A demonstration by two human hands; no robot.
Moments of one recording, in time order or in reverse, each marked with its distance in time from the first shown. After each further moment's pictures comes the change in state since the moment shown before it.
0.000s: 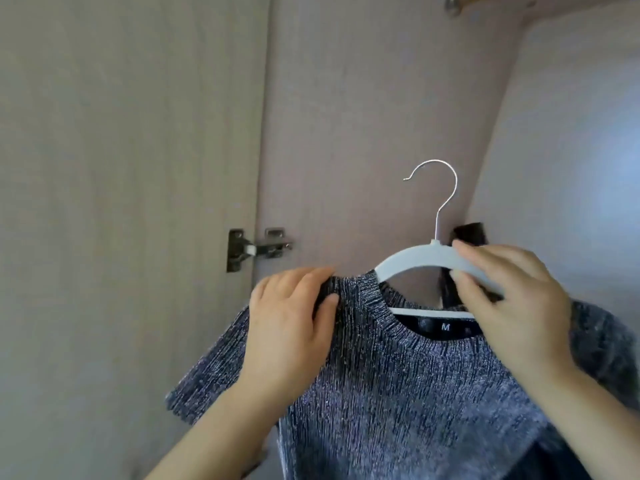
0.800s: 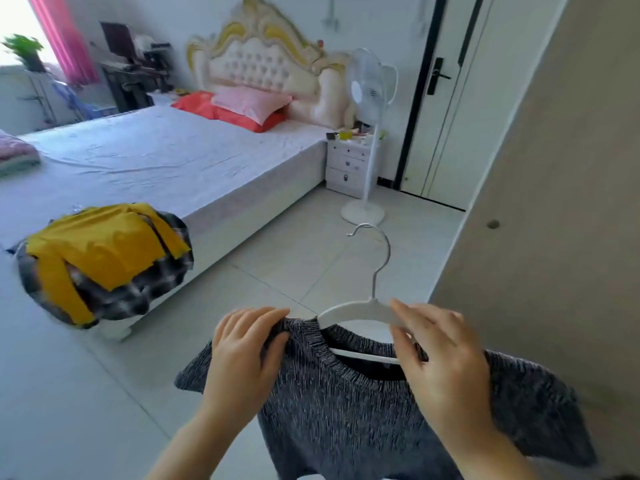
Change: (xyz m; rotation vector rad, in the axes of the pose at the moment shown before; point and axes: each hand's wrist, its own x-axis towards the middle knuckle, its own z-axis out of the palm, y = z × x) left_hand -0.359 -0.150 -0.351 0.768 0.237 -0.834; right_hand -0.185 -0.468 0.174 1.047 -0.361 -0.268
